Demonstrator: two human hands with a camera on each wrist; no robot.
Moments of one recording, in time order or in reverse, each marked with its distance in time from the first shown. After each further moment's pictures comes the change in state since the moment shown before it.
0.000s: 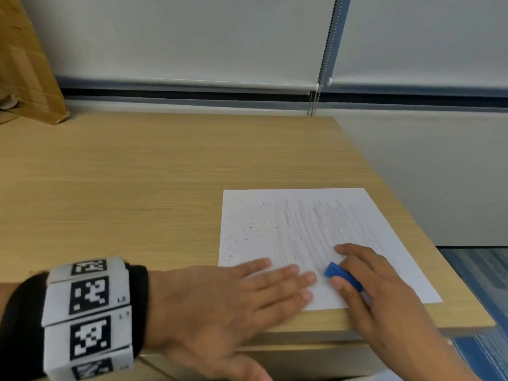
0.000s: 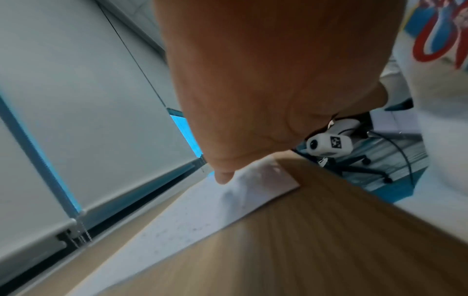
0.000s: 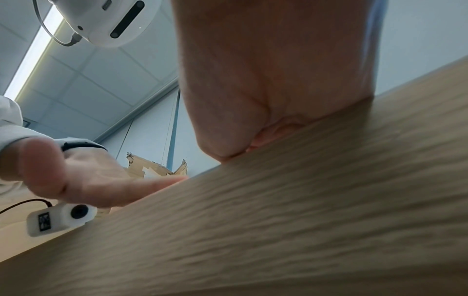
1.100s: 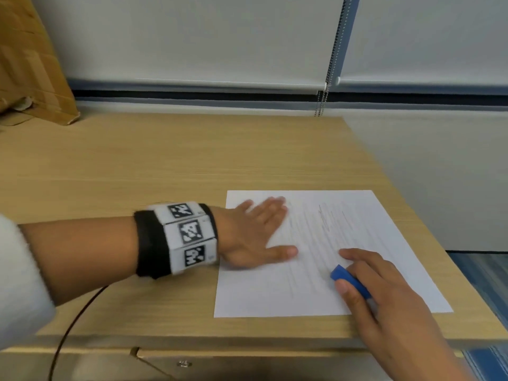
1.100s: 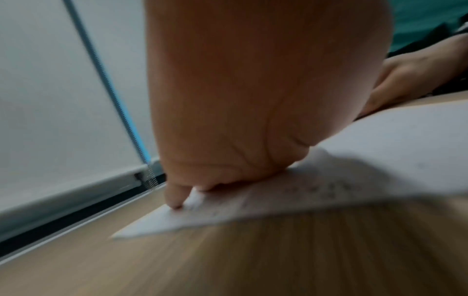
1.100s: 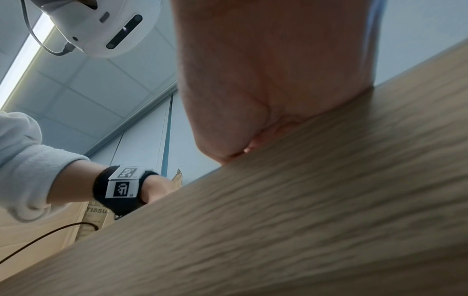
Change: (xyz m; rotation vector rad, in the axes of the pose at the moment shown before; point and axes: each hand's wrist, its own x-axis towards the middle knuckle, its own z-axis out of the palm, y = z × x) left_hand 0.049 -0.060 -0.024 -0.308 -0.047 -0.507; right_hand 0.002 0.002 0.004 0.017 0.064 -0.003
